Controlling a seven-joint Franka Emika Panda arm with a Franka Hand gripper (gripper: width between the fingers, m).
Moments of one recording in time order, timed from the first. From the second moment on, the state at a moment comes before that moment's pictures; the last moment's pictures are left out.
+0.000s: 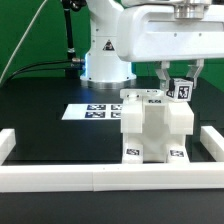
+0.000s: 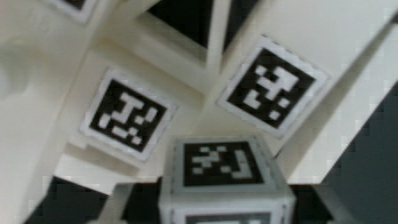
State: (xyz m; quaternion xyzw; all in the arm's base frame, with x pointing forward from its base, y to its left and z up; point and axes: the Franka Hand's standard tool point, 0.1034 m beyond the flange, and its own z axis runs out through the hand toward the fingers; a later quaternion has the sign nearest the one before) arm 0.586 0.073 0.117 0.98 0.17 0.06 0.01
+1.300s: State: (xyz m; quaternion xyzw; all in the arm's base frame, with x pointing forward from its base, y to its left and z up) arm 0.587 0.077 0.116 0.94 -0.33 0.05 -0.04
